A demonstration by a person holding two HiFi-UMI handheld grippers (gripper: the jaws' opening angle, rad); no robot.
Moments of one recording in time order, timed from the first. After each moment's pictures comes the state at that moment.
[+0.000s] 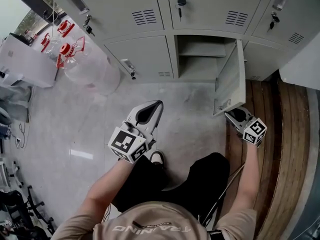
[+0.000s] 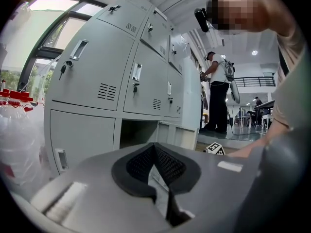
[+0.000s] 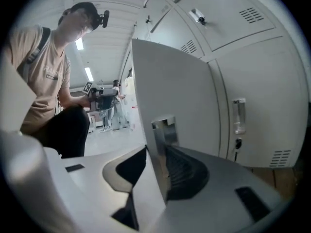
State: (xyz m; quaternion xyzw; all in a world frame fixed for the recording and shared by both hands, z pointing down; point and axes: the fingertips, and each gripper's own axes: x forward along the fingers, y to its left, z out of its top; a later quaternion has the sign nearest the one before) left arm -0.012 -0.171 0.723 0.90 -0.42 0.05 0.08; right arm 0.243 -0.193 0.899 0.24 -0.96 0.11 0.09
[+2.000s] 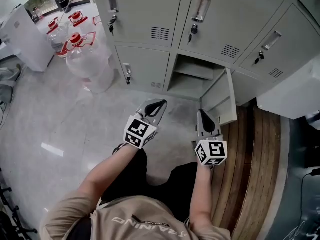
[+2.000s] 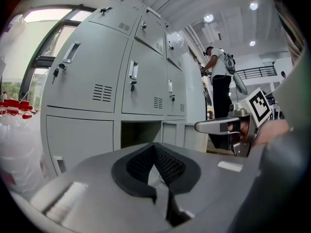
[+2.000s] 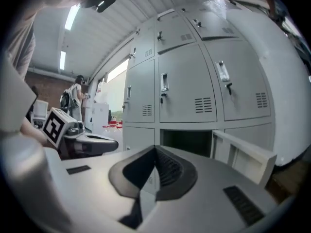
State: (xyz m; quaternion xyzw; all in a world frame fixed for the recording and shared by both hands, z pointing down) left arm 0.013 -0.197 0.735 0.89 -0.45 0.06 0.05; right arm 0.139 -0.184 0.705 0.48 -0.88 0.03 0.05
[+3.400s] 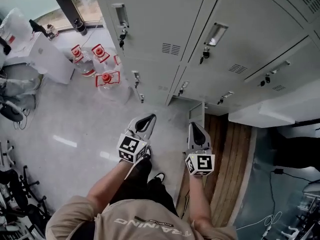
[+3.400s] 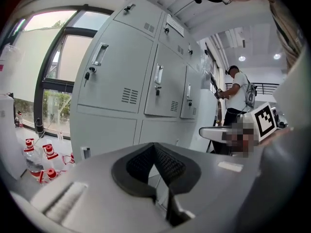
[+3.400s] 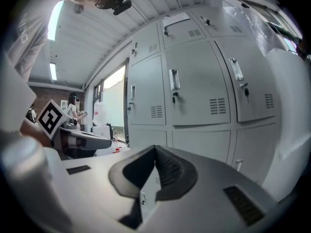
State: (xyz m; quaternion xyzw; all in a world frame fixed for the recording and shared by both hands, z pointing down) left arm -0.079 -0.191 0.288 0.86 -0.49 0.07 0.14; right arm 0.067 -0.193 0.261 0.48 -0.87 0.06 0.07
